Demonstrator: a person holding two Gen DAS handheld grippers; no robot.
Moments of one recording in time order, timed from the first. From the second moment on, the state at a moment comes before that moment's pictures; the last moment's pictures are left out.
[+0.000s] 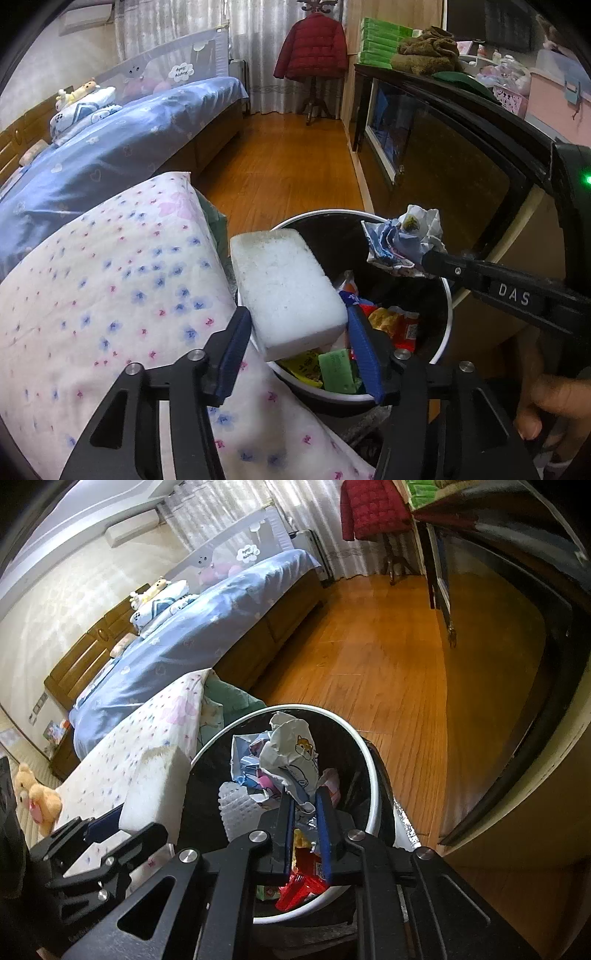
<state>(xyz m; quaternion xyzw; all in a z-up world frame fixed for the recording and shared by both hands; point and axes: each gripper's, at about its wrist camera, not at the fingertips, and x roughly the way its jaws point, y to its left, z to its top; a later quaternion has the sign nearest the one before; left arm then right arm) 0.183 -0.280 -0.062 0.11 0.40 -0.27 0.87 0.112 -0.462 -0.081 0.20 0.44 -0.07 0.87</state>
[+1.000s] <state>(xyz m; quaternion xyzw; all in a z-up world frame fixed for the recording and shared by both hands) 0.083 -0.119 -0.025 -0.02 0.34 -0.13 0.93 0.057 -0.362 -0.031 0.16 0.33 -0.04 0.93</state>
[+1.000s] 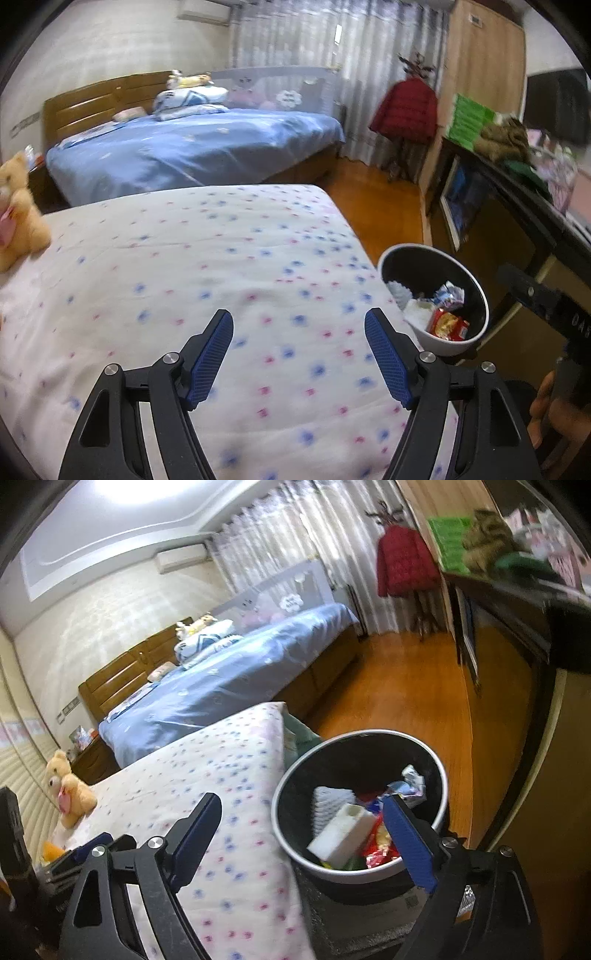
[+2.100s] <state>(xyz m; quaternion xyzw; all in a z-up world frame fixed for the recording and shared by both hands) 0.003 -0.071 0.006 0.01 0.19 -0.01 0.98 0.072 -0.260 -0.005 0.00 0.24 0.01 0.97</state>
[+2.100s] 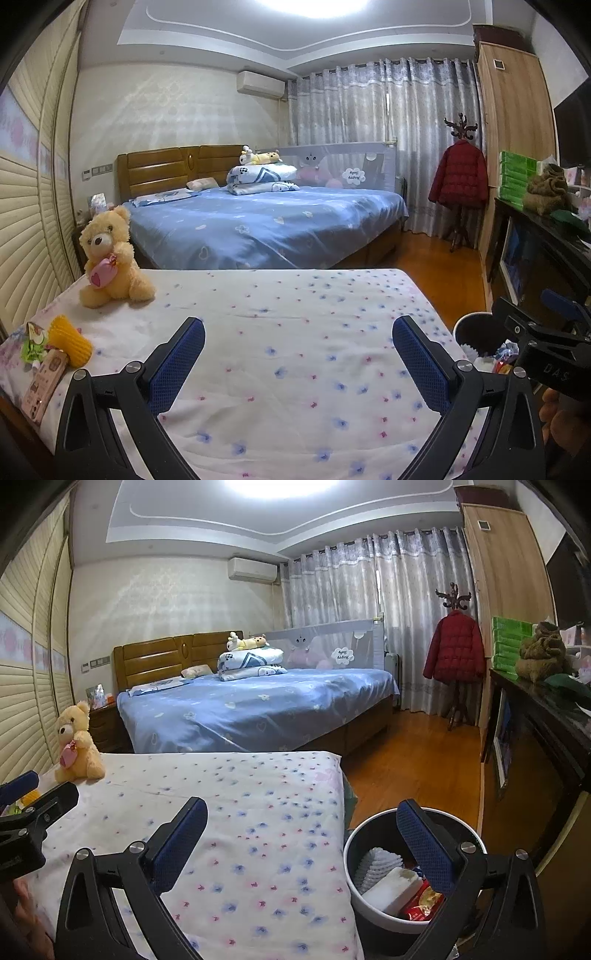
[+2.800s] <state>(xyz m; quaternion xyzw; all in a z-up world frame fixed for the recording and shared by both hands) 0.016 -0.059 0.007 0.00 0.20 -0.01 0.98 0.071 -0.255 -0.001 0.00 0.24 0.02 0.97</state>
